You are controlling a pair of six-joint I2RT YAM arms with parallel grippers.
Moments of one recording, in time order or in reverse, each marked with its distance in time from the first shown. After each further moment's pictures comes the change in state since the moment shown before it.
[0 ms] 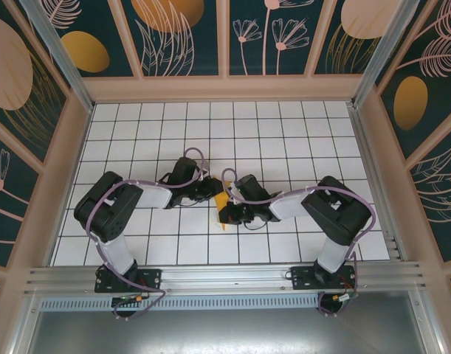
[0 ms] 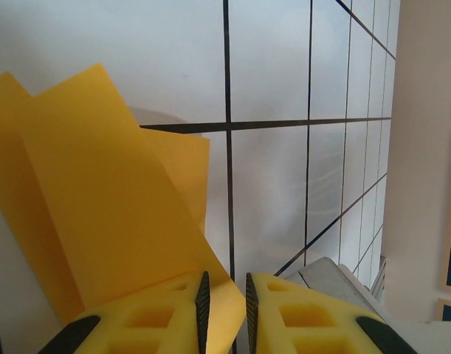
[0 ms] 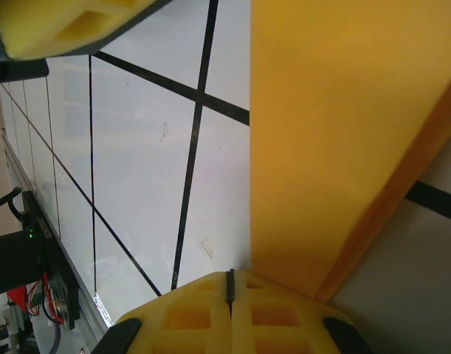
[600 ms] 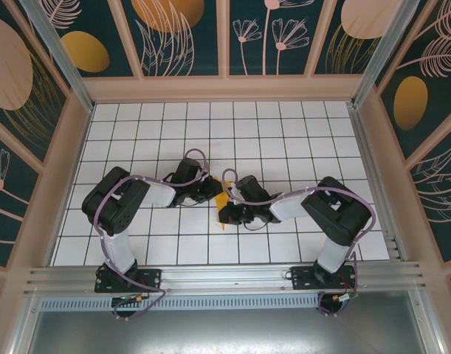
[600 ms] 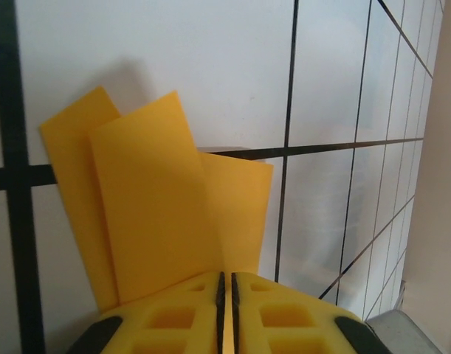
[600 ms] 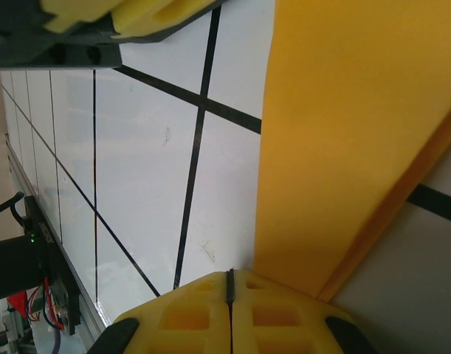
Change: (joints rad) left arm -0.001 0.076 0.029 -0.008 -0.056 -0.024; right arm 0.013 -0.006 -0.021 0.041 0.019 0.018
